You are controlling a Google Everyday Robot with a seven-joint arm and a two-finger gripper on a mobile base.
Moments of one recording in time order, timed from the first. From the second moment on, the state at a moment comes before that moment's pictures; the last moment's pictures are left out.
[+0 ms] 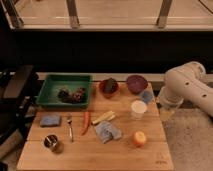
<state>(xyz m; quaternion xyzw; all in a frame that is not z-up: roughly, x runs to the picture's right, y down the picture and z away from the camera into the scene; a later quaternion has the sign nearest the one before) 0.286 0.106 0.684 -0.28 0.02 0.02 0.96</state>
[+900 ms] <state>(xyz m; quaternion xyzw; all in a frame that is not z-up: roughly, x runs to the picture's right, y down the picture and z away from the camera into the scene) 0.323 0.164 0.674 -0.32 -0.10 0.11 0.93</state>
